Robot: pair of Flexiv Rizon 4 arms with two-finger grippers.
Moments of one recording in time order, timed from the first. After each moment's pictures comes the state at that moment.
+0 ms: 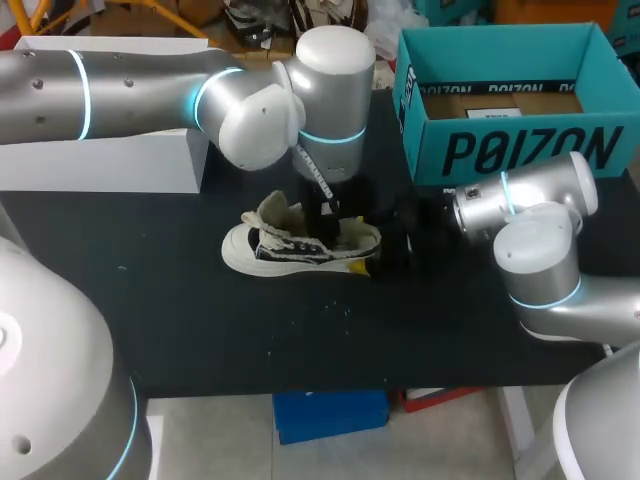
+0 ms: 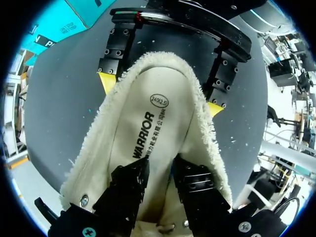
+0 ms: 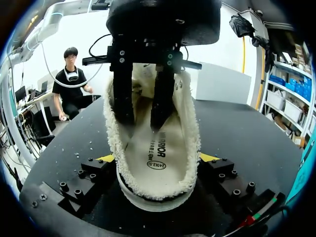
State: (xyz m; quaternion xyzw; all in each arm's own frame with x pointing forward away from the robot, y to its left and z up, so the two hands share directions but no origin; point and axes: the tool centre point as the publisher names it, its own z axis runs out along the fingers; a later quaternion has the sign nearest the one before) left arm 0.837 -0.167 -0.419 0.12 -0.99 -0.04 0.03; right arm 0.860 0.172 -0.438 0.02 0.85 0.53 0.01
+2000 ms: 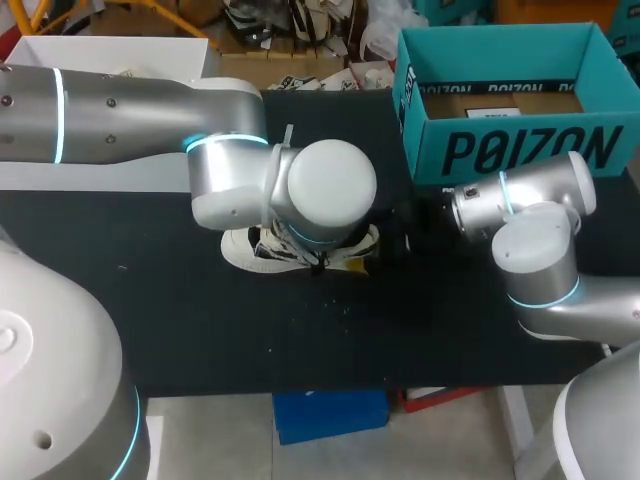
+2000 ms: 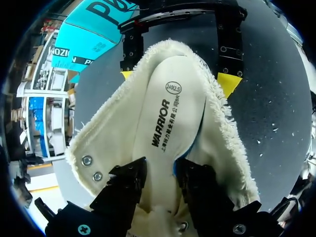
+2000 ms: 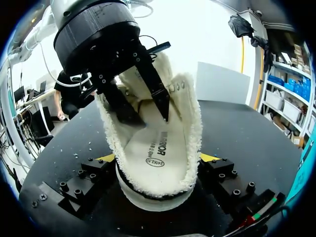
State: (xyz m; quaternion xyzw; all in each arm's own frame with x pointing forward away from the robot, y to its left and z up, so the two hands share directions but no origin) left arm 0.865 -0.148 -0.414 0.08 -0.96 -0.03 -0.25; right arm 0.861 0.174 -0.438 0.02 0.85 0.53 0.01
